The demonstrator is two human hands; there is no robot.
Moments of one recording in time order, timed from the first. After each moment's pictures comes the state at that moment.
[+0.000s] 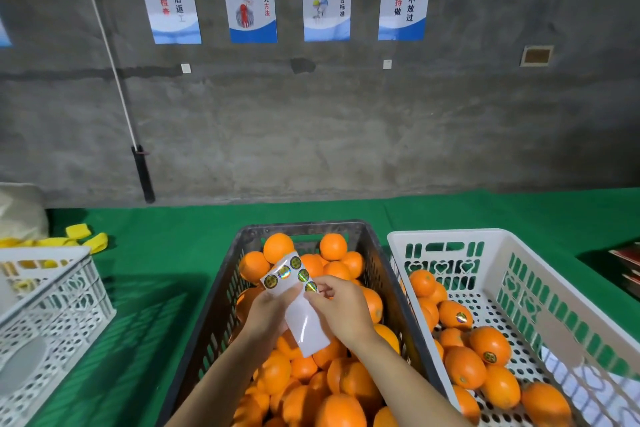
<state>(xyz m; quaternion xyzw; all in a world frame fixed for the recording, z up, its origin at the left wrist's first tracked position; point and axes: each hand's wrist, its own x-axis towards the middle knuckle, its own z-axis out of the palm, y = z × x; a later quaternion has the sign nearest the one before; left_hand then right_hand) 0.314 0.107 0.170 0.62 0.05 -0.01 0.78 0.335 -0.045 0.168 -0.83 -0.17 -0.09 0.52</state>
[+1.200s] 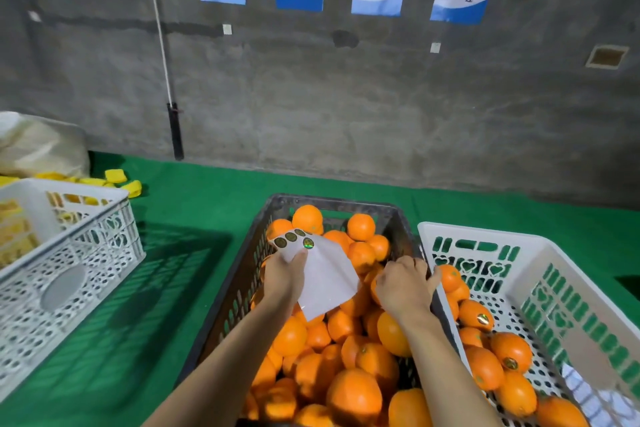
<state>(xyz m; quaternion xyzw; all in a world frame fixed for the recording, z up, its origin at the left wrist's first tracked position) 0.316 0.110 0.177 0.71 0.21 0.17 0.65 0.348 -0.080 0.186 -0.99 0.02 -0.05 0.09</state>
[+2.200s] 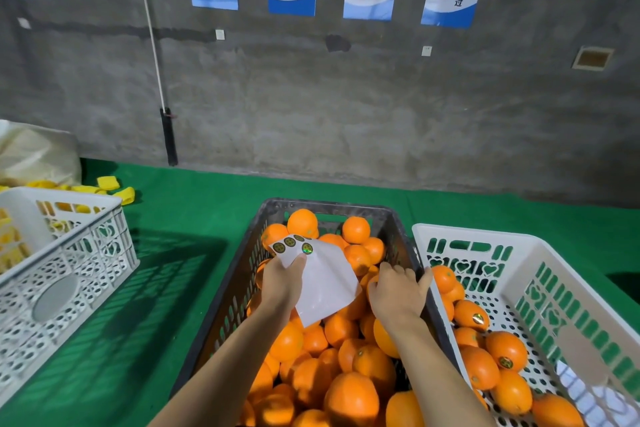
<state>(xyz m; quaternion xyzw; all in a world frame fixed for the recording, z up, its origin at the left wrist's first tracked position) 0.316 0.107 0.178 0.72 0.23 0.14 0.64 0.351 -0.075 0.169 -0.99 0.03 -0.11 0.06</state>
